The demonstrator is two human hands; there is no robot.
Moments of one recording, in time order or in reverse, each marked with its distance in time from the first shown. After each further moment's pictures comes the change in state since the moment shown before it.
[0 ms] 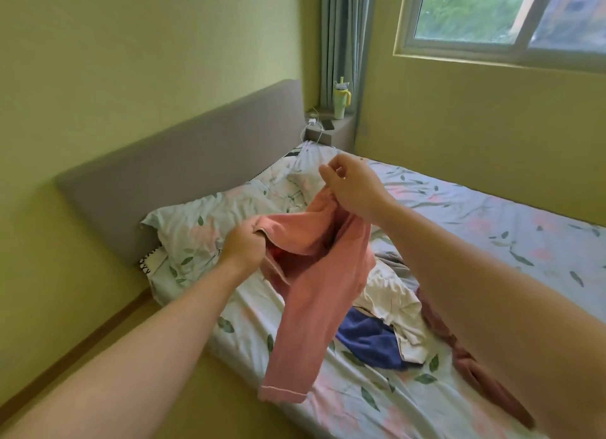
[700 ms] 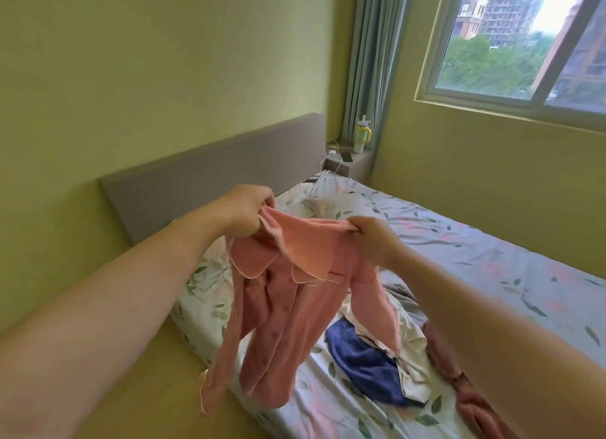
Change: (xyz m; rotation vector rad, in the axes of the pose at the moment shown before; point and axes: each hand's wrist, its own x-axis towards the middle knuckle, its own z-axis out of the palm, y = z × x) left_hand 0.005 0.082 -0.100 0.687 -0.228 0.214; right_hand -0.046 0.010 -0.001 -0.197 -0.229 -0.094
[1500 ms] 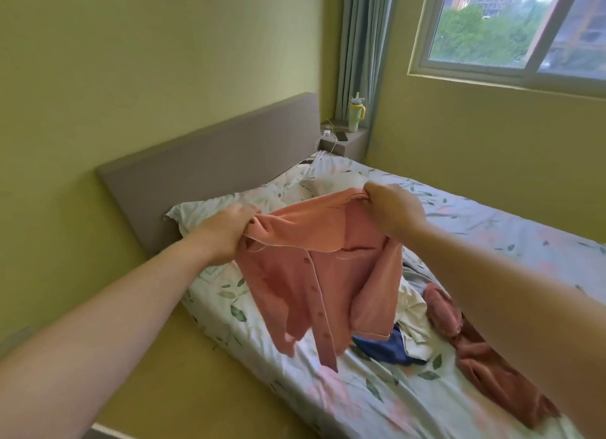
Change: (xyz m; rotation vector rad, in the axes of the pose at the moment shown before) left_hand -0.058 -0.066 0.059 0.046 -0.006 0.085; right_hand -0.020 0.005 -0.005 -0.492 0.240 0.023
